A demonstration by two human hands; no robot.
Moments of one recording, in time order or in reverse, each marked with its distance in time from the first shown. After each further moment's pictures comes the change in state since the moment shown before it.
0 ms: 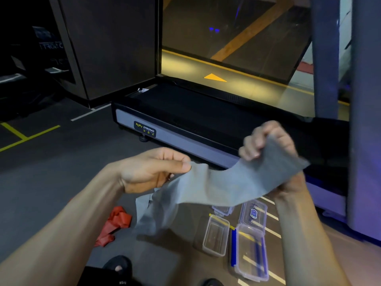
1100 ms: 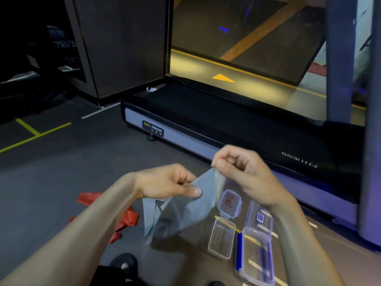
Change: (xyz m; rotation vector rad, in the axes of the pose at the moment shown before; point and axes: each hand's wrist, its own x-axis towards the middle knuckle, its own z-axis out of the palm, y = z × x) left_hand 0.004 -0.015 0.002 0.341 -0.015 -0.140; right_hand 0.003 0.025 0.009 -0.645 -0.344 0.180
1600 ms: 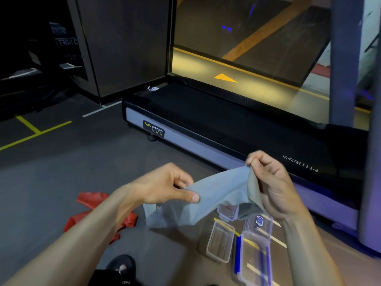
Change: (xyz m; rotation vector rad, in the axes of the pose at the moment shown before) left_hand 0.004 -0.012 -0.004 0.029 0.210 0.043; right_hand -0.015 0.023 -0.029 0.490 0.310 0.157
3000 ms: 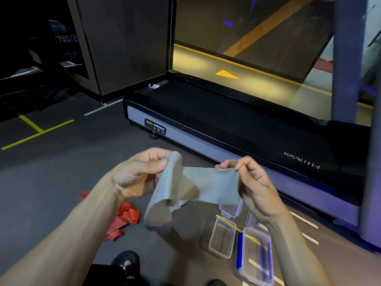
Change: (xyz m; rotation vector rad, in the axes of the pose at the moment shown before) left_hand -0.029 0.006 -0.030 -0.766 -0.130 0.227; right_hand 0.001 0.030 0.016 0.079 -0.096 0.003
